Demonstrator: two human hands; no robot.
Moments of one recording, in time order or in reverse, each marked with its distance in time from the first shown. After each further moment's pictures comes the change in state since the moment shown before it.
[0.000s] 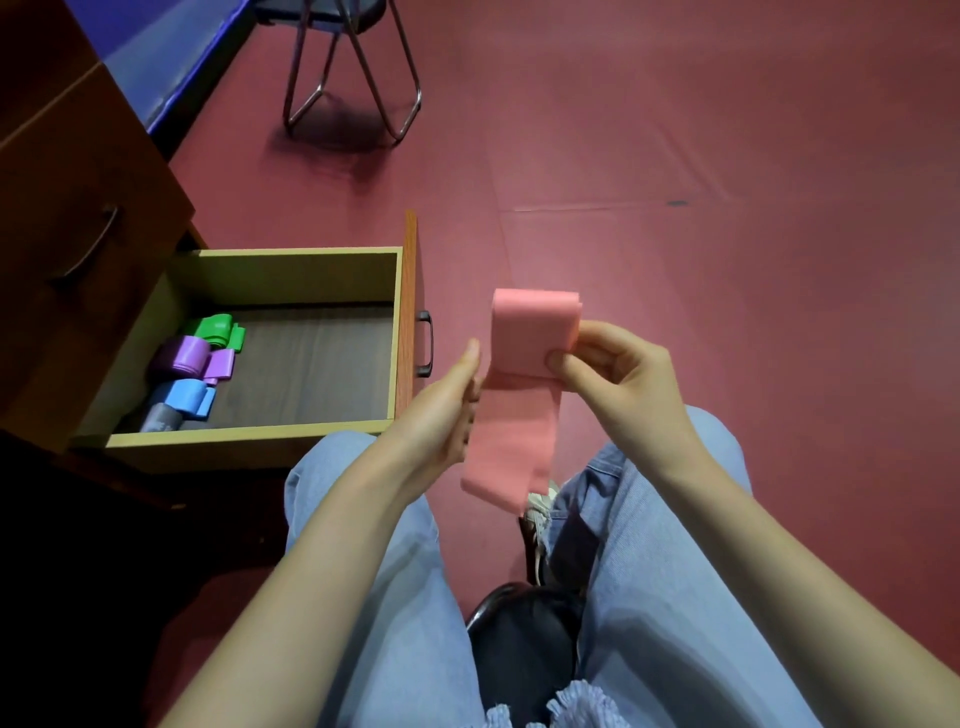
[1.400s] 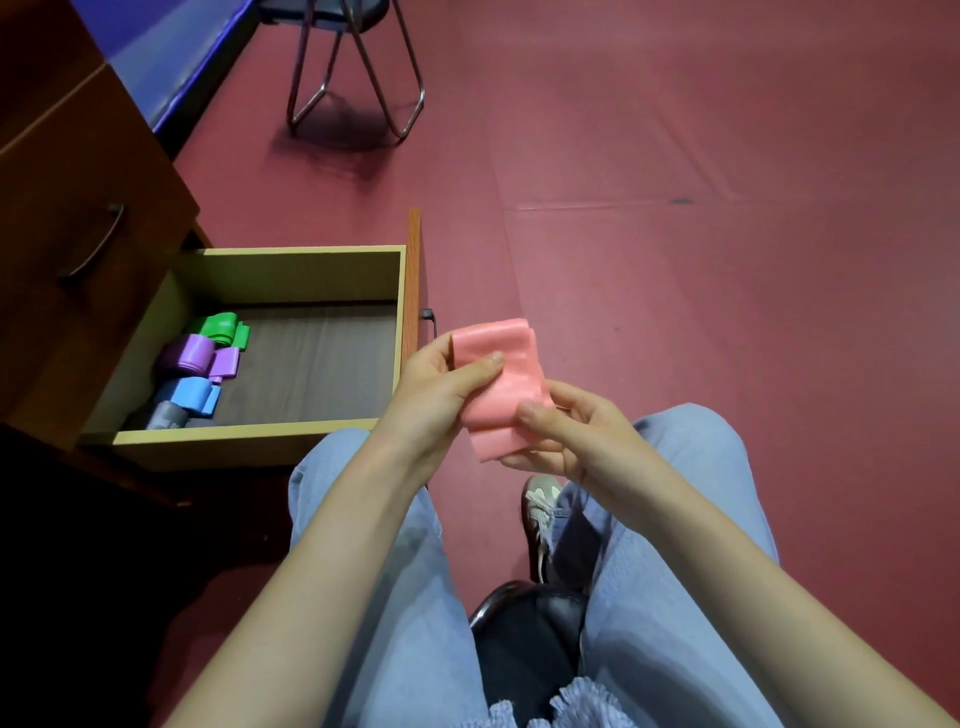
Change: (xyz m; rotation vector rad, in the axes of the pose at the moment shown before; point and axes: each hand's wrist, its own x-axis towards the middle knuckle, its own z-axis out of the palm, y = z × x) left_hand -0.004 0.011 0.004 -0.102 0.198 0.350; right_hand -0.023 0.010 0.015 0.404 -0.262 0.494
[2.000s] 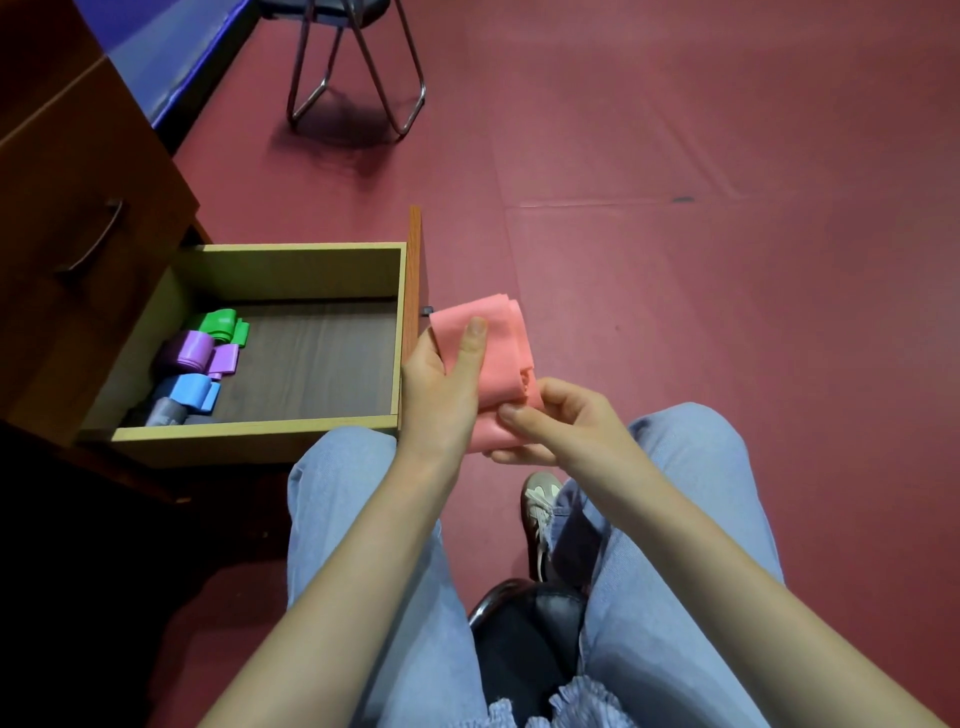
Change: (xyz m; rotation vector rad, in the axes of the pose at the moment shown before) left_hand -0.002 -0.007 0.015 0.085 0.318 0.204; right_hand 0.003 0.000 0.015 -0.089 0.106 -0.055
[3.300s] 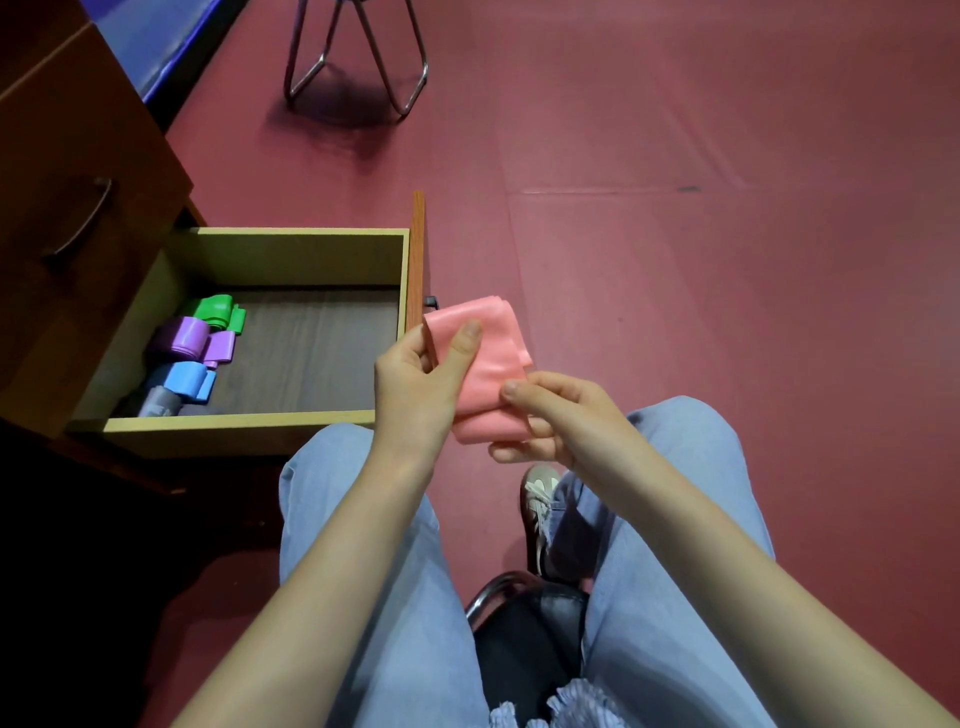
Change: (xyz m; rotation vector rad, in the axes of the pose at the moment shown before) left_hand 0.011 -0.005 -0.022 0.065 -0.014 0.015; right_hand 0.018 -0.002 0.000 -0.054 -0.007 0.138
